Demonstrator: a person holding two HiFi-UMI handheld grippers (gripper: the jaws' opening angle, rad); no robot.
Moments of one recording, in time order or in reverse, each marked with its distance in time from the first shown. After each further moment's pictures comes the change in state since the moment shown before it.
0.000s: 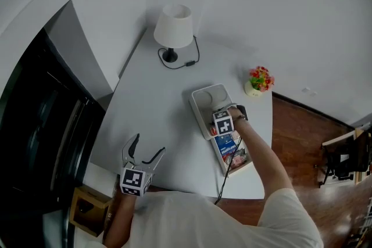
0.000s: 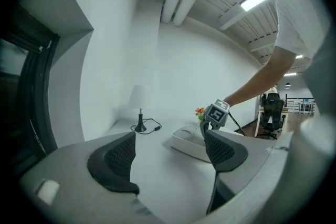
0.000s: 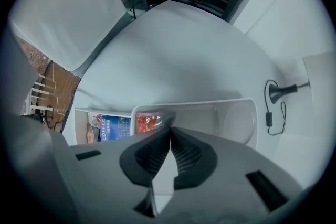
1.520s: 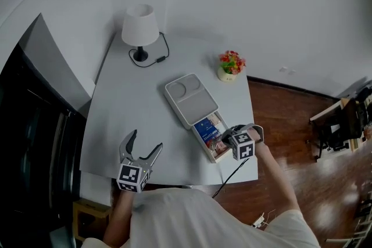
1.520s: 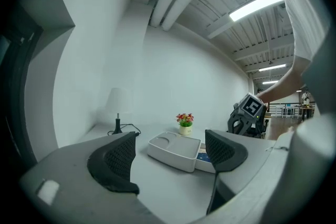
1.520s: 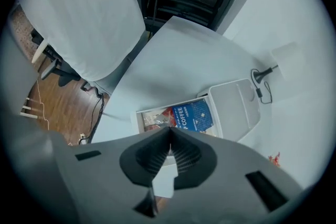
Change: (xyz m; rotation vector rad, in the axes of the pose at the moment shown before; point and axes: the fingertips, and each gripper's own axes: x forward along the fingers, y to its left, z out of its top) left arm 0.019 -0.064 0.014 0.009 -0.056 -0.183; right arm -0.072 0.195 -0.034 0.203 -0.079 -0.116
